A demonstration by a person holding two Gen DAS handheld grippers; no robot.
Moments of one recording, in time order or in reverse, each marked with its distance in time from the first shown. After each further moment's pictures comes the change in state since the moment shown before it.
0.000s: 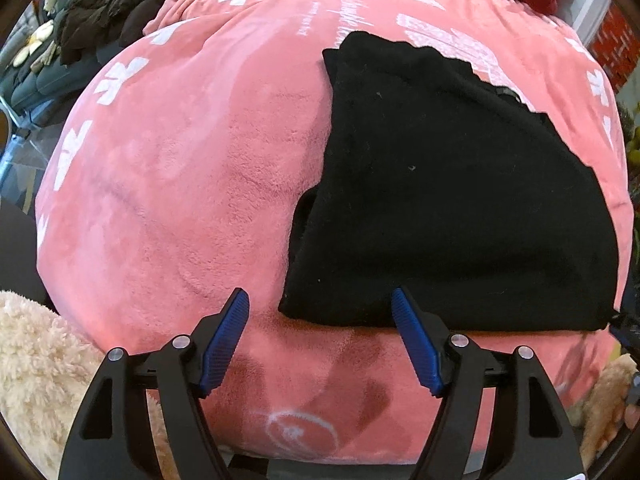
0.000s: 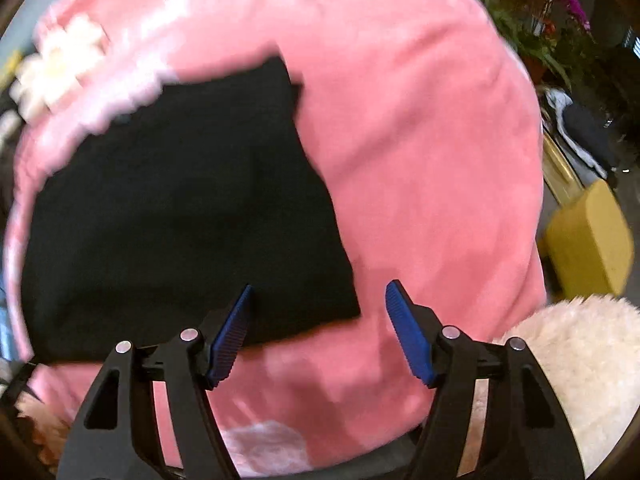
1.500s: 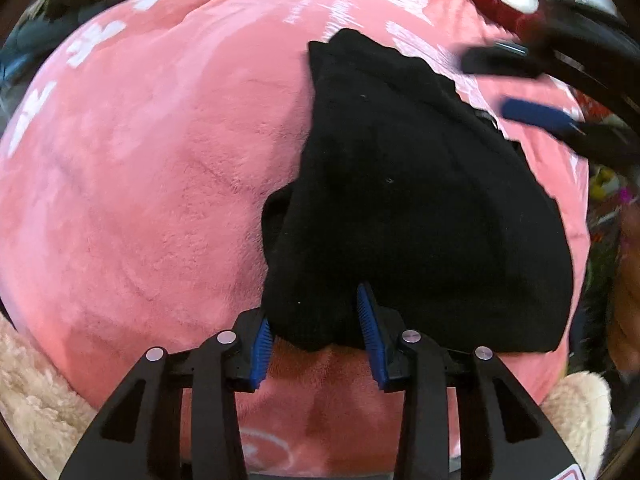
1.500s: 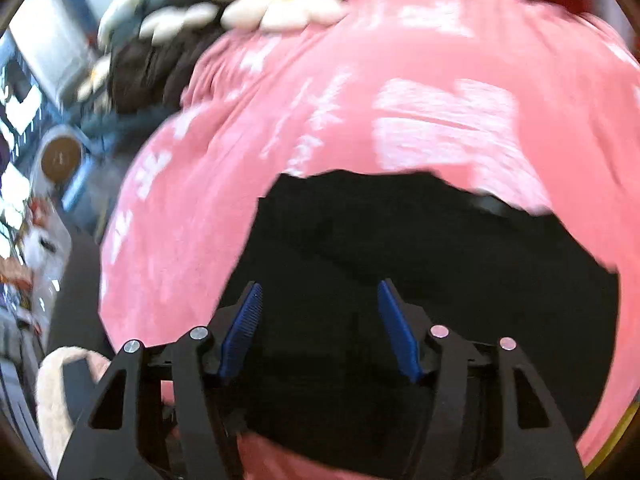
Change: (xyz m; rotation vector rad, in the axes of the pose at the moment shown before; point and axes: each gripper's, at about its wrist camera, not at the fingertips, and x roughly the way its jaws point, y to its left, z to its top) left arm 0.018 0.008 0.011 -0.132 0.018 -0.238; right arm -0.043 0.318 0.047 -0.675 -0.039 0.379
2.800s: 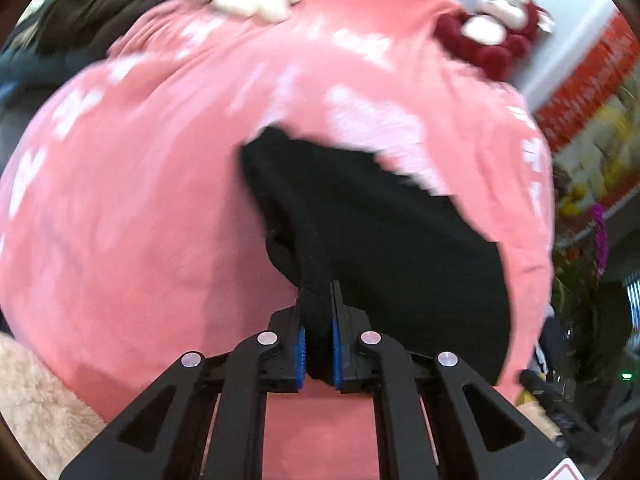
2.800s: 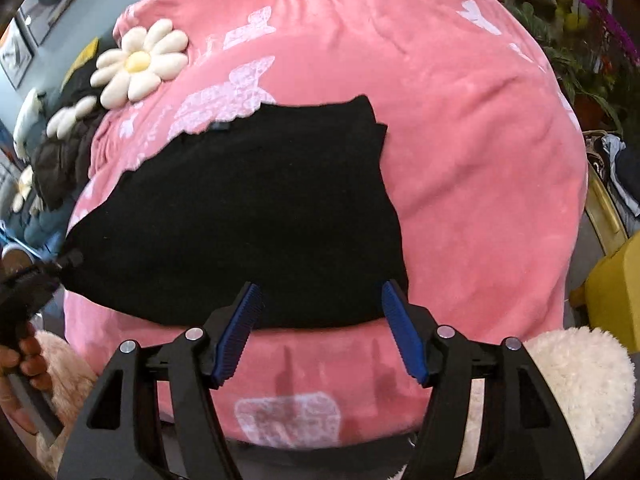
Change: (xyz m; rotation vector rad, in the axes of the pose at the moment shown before) left arm -0.066 -0.076 0.036 0.089 -0.161 -0.075; right arm -0.131 -0.186 -0.234 0.497 -0.175 -0.147
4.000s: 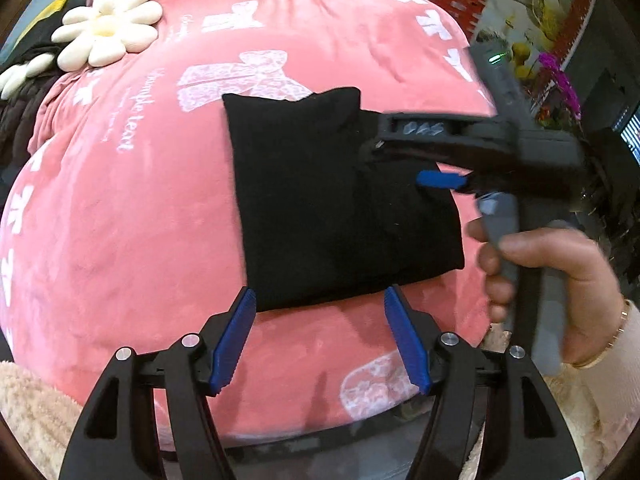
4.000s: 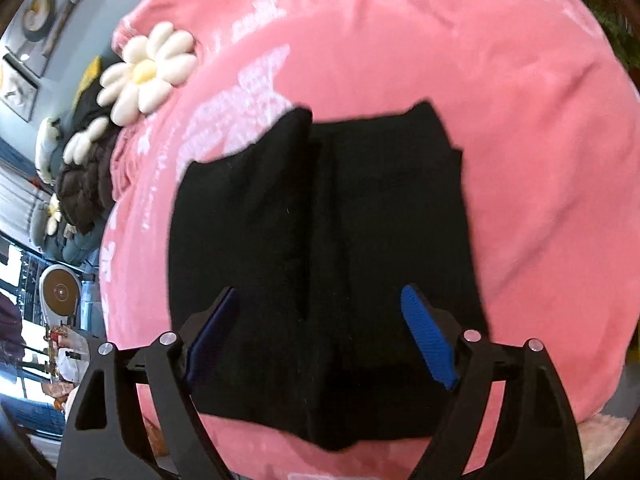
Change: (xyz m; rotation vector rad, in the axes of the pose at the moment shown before) left arm 0.006 -0.113 -0.088 0.418 0.137 0.015; right arm 0.095 0.017 0.070 0.087 0.163 0.161
